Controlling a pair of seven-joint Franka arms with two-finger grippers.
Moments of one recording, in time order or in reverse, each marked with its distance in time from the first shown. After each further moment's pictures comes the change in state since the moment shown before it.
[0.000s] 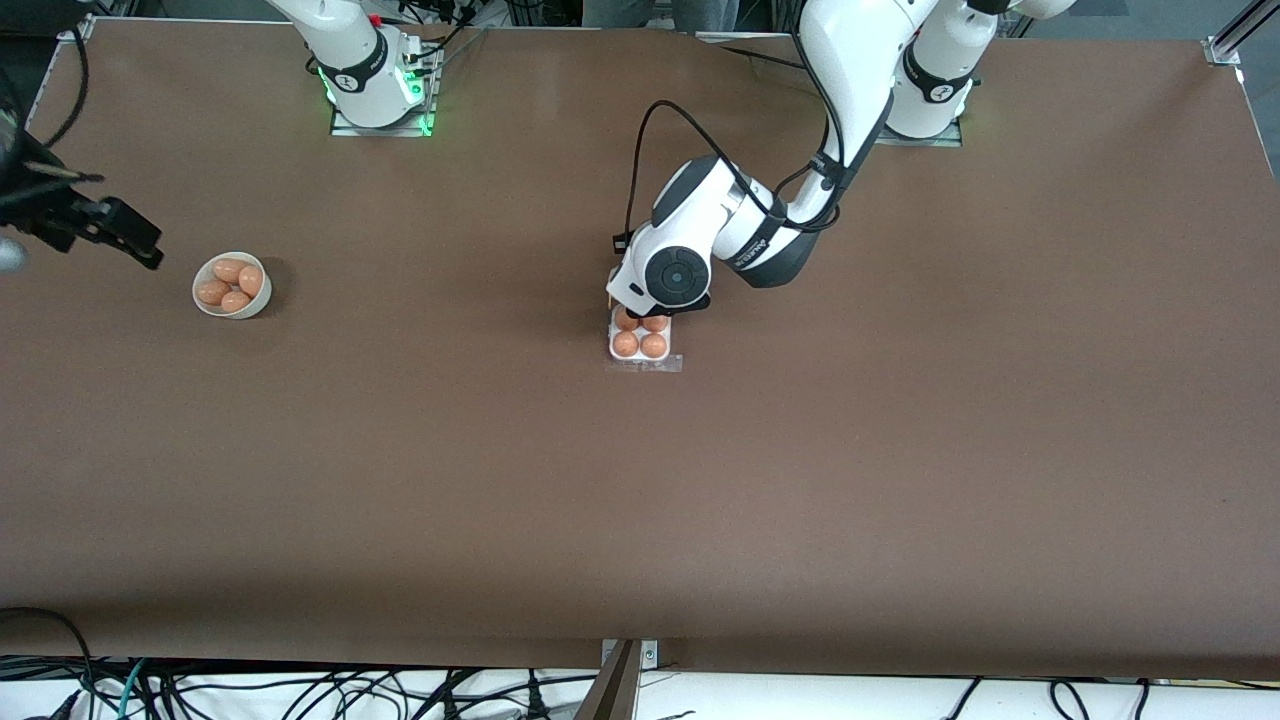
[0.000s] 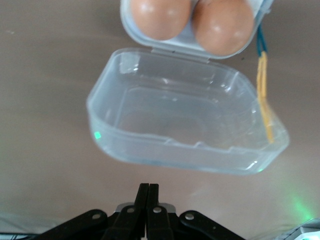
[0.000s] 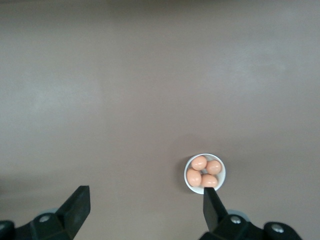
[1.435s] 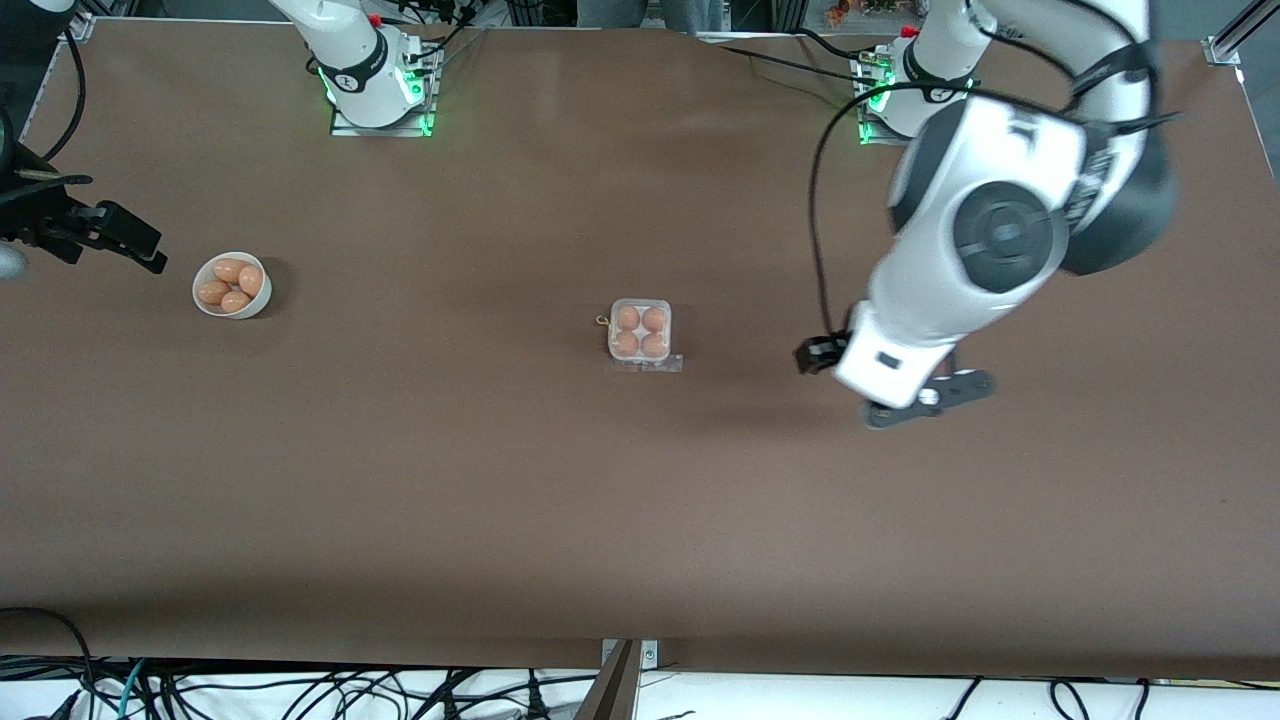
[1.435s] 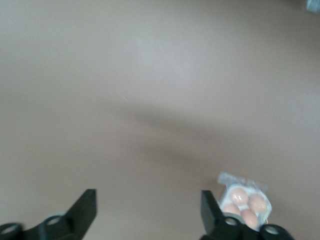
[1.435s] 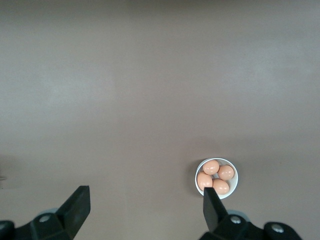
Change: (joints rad) left arm 0.136 -0.147 0.419 0.392 0.271 -0.216 0.178; right arm -0.064 0.044 0.052 0.011 0.074 0.018 -0.054
